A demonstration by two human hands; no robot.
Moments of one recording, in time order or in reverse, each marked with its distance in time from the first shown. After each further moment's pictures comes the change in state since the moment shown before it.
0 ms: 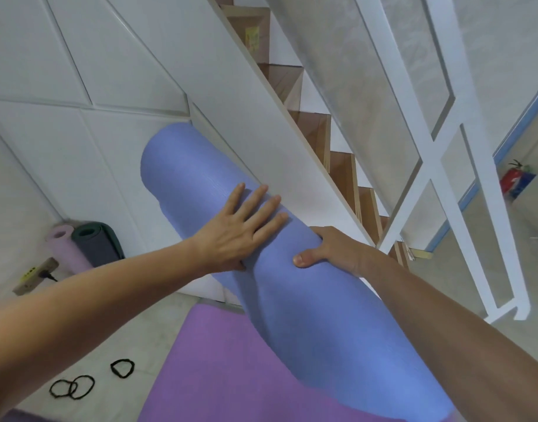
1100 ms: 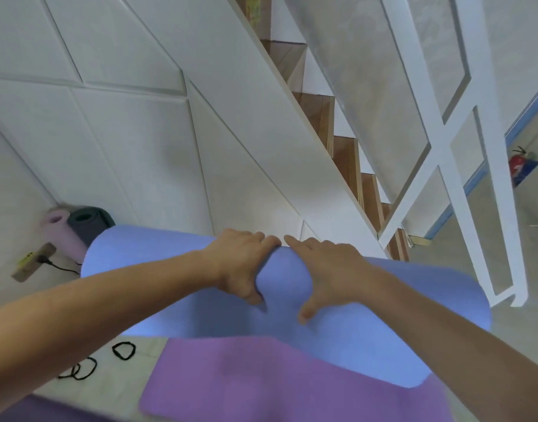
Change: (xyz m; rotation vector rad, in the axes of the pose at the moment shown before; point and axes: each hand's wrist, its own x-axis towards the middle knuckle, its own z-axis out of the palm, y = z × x) left_hand -0.008 0.037 0.005 -0.620 -0.480 -0.101; right_hand -0.032 -0.007 0.043 -1.032 -0.080 -0.016
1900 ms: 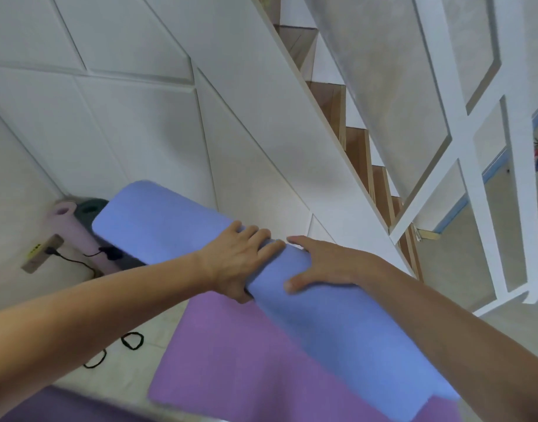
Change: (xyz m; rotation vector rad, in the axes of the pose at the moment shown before) left_hand -0.004 -0.038 0.042 0.222 0.295 0.209; right_hand 0.041 -0.004 0.002 0.581 -0.175 0.046
